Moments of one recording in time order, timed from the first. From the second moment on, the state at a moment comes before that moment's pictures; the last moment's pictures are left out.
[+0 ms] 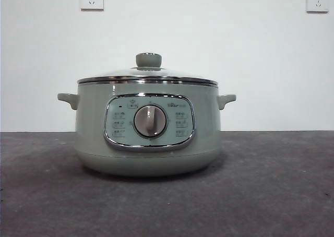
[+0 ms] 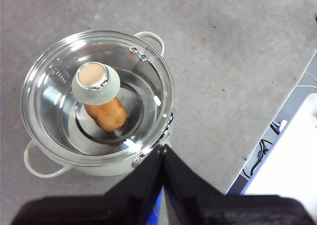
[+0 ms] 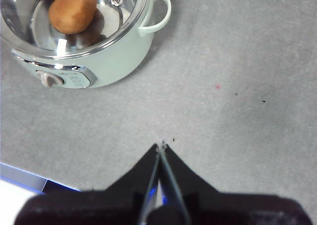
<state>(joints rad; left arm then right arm) -0.70 1.35 1.88 -1.32 0.10 0.06 0.76 1.03 1.44 -1.36 0.27 0.31</state>
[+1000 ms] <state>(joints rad) -0.06 0.41 0.64 -0.53 0.03 0.05 0.76 1.03 1.44 -1.36 0.27 0.31</state>
